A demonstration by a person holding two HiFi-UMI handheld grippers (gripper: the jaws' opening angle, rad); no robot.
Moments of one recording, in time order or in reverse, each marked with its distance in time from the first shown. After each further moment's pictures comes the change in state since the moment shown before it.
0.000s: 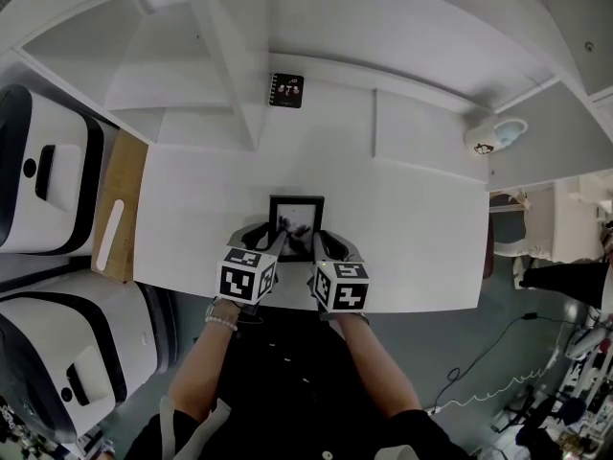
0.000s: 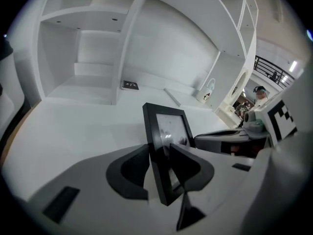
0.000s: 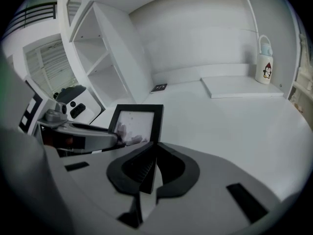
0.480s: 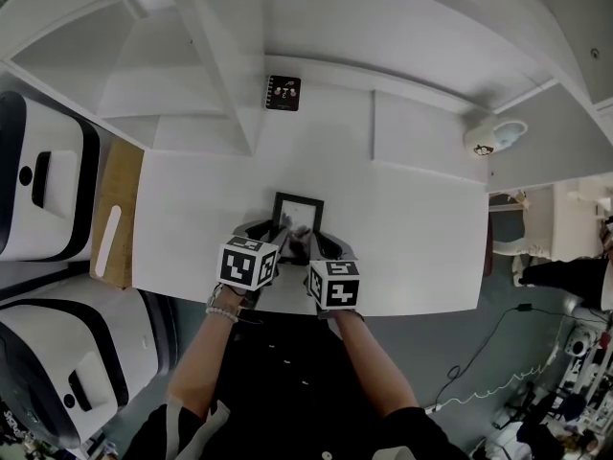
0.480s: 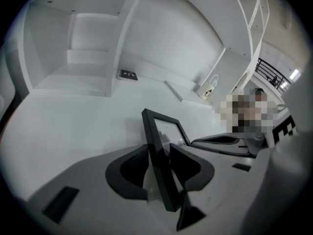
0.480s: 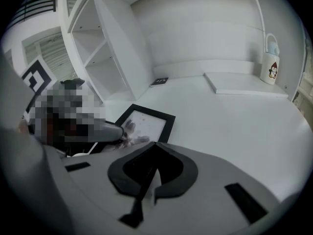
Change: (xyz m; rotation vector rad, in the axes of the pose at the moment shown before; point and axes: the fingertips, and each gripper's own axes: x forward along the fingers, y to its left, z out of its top) left arm 0.027 0.007 0.003 -0.036 0.096 -0.053; right arm 0.023 -0.003 -0.008 -0.038 0.048 -0.010
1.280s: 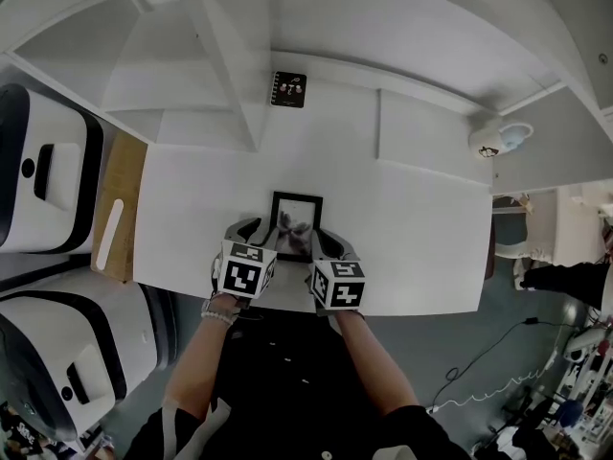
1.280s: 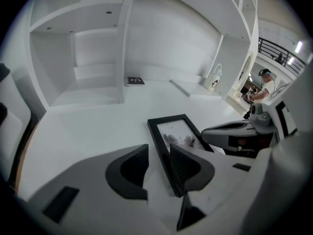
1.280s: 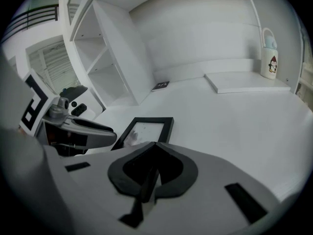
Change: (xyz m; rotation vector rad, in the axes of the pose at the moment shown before) left arm -0.015 0.022 -0.008 0.116 -0.012 0.171; right arm 0.002 0.003 0.003 0.032 -0.064 0.051
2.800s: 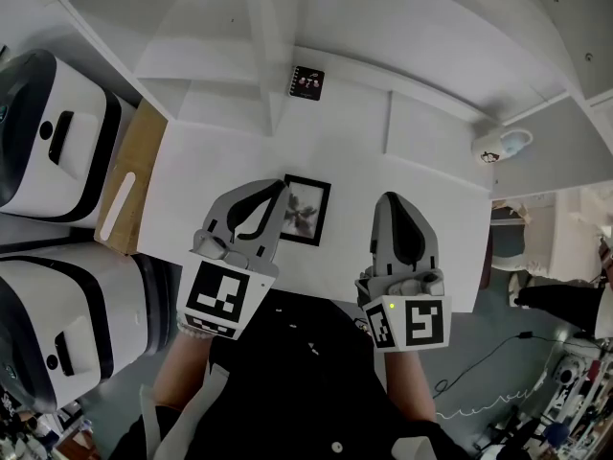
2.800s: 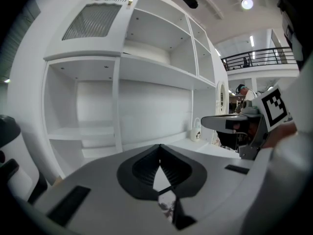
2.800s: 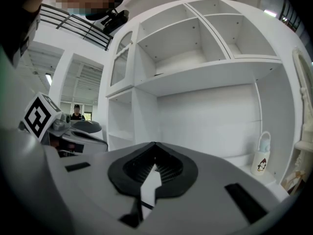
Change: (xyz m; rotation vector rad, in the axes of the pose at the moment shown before) left arm -0.205 -0.062 0.155 0.248 -0.642 0.009; right arm -0.215 0.052 0.193 -0.312 -0.673 0.005
